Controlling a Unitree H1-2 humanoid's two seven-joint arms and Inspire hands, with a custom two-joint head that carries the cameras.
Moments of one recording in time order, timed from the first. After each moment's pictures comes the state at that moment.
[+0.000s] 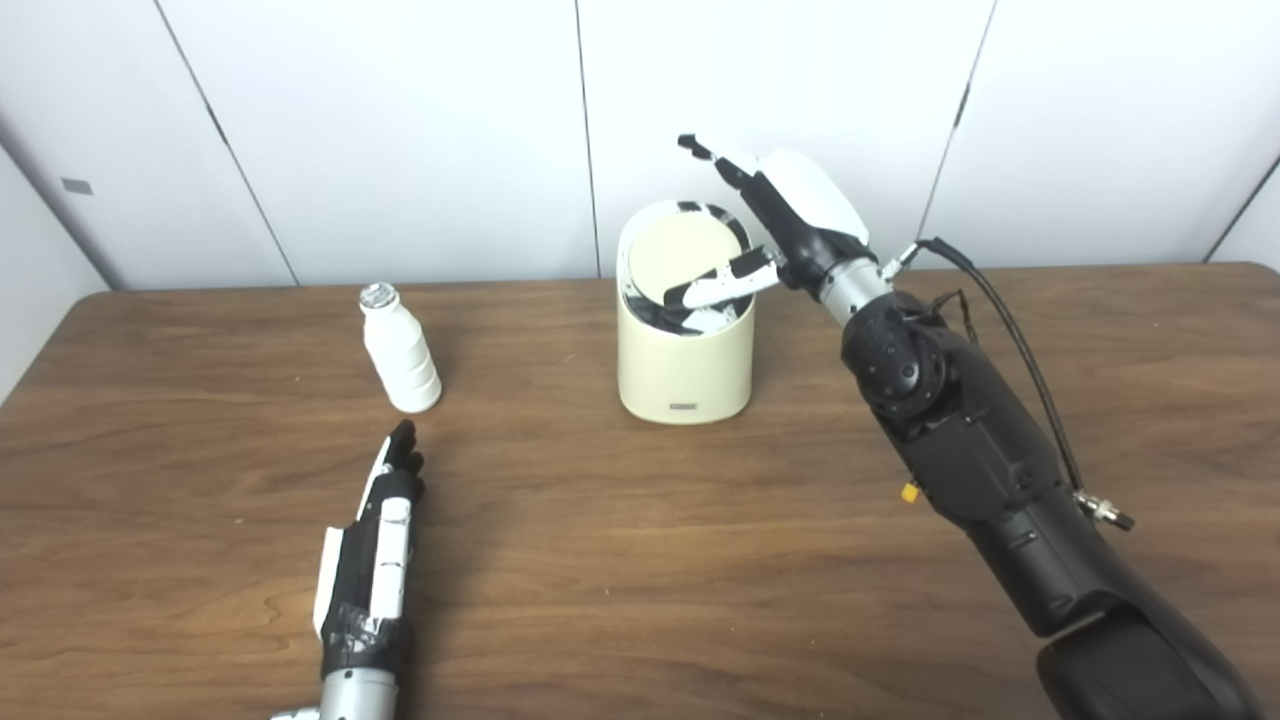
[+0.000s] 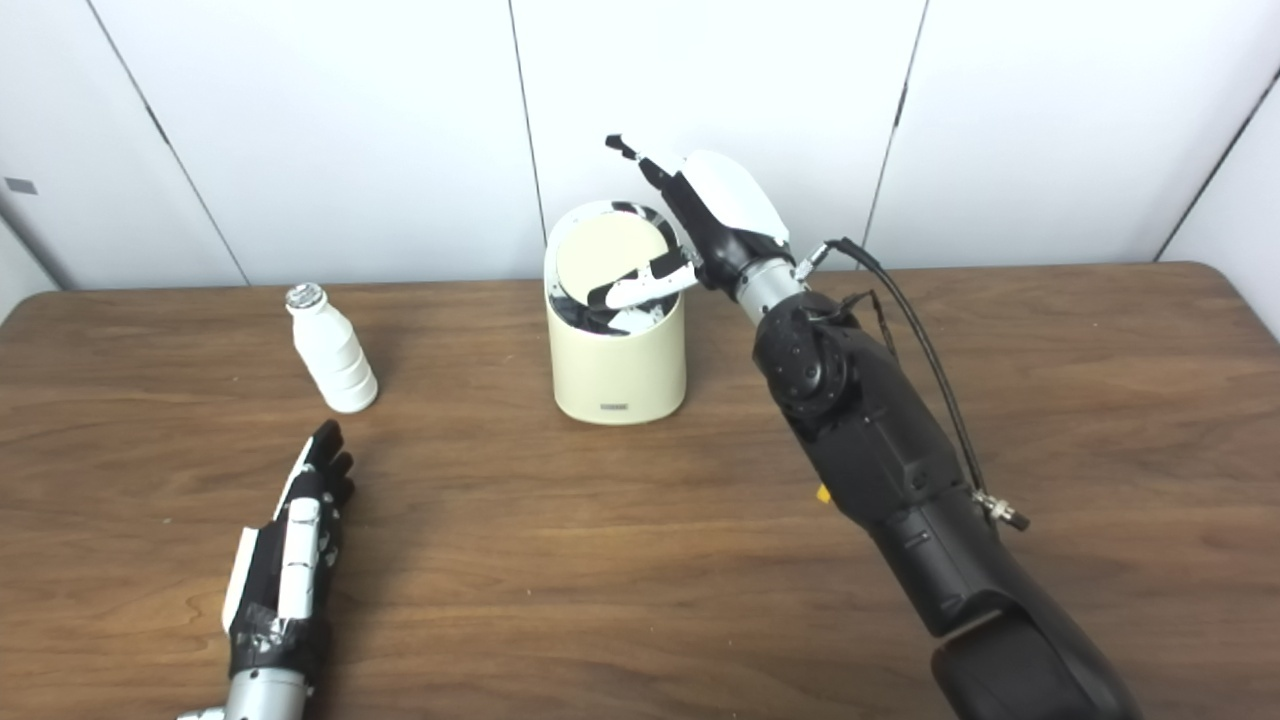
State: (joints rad) left arm 0.15 -0.01 0.07 -0.18 -0.04 -0.06 0.01; right arm -0.74 -0.23 0.31 0.29 -0.58 0.11 0.04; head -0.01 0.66
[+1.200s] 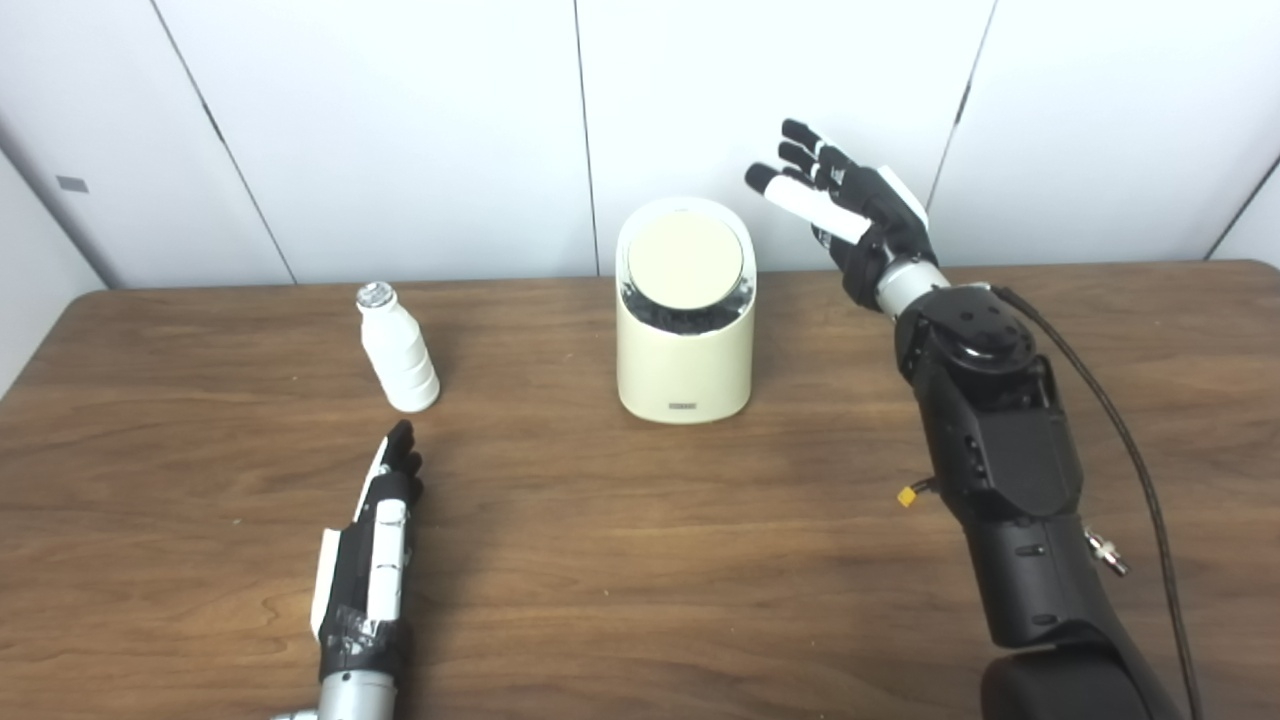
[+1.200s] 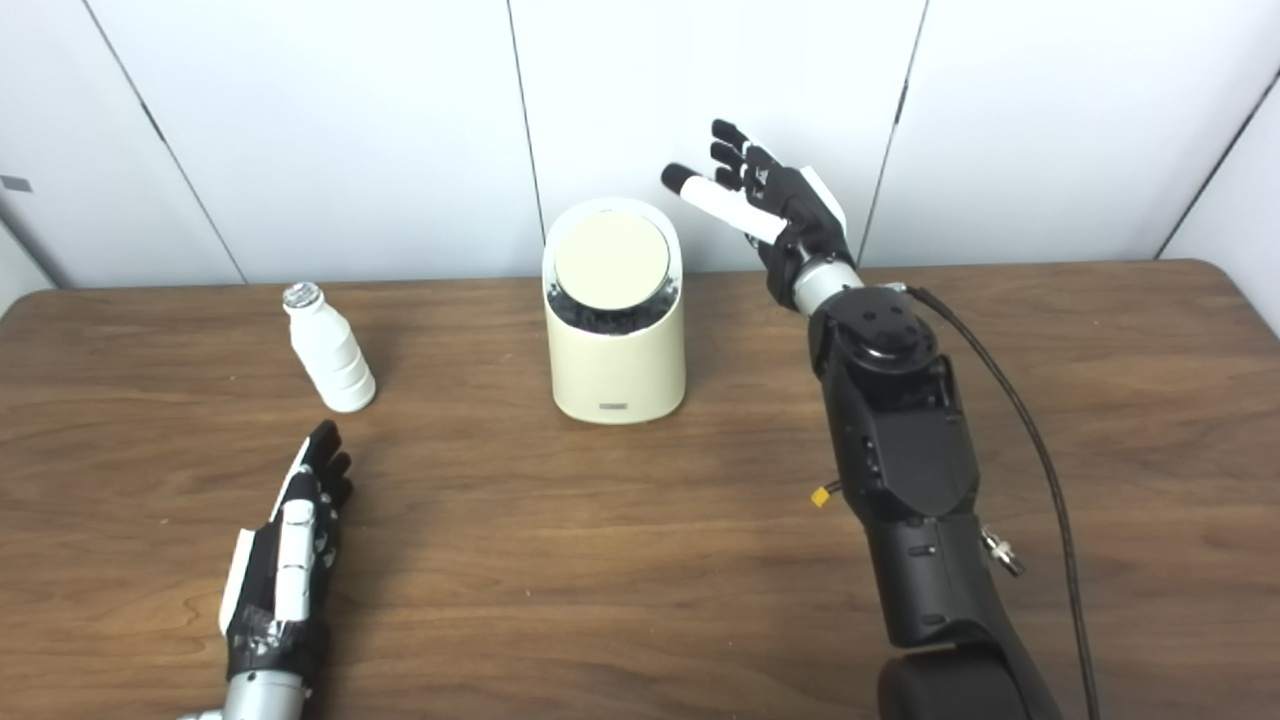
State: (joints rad) left arm 0.16 -0.01 0.07 -0.19 -0.05 -0.05 0.01; right arm -0.70 -0.13 0.00 0.16 0.01 0.47 0.06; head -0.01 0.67
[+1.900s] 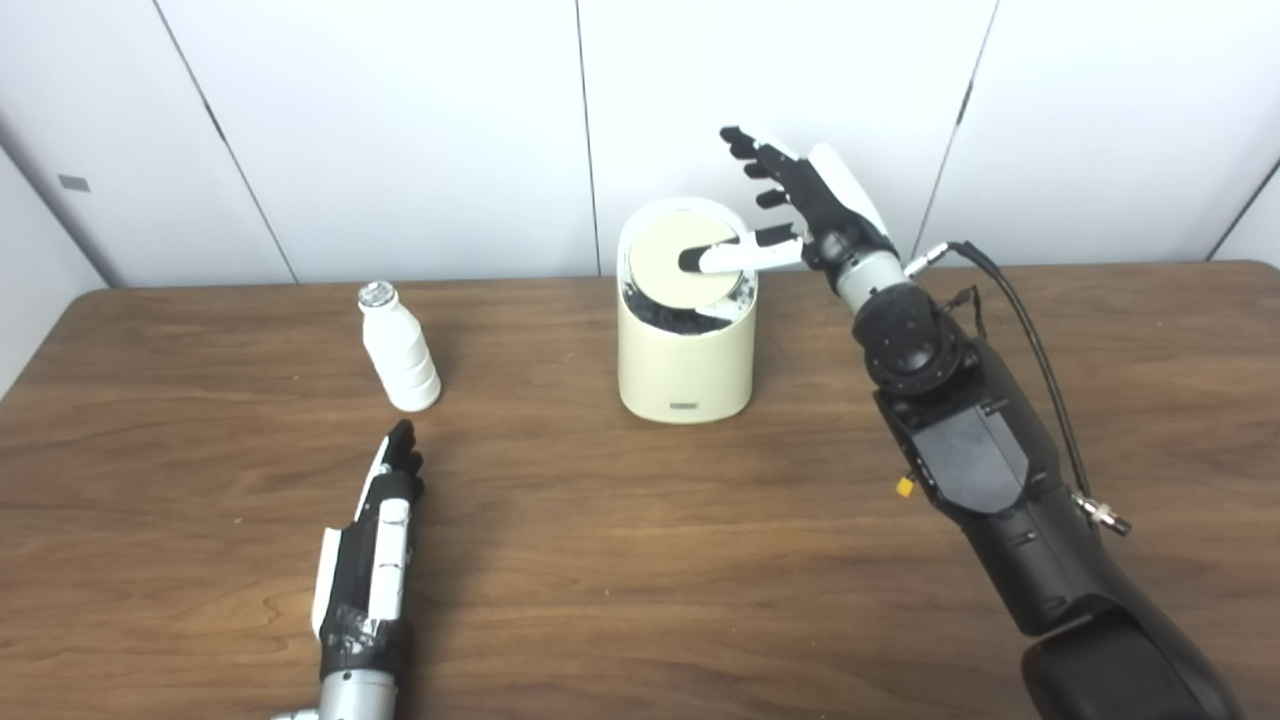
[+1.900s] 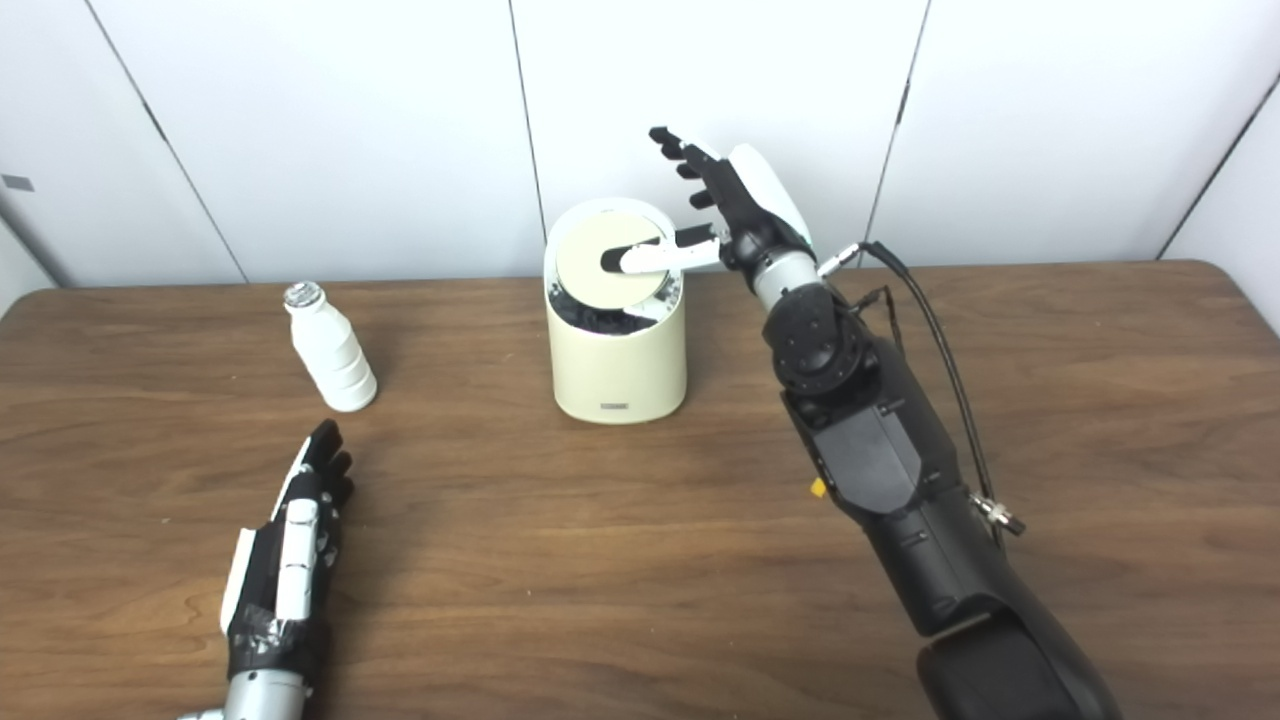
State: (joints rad) left arm 0.15 -0.01 0.07 -0.19 -0.06 -0.05 0.01; right arm -0.74 -0.19 0.24 0.25 -0.39 0.29 0.02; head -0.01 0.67
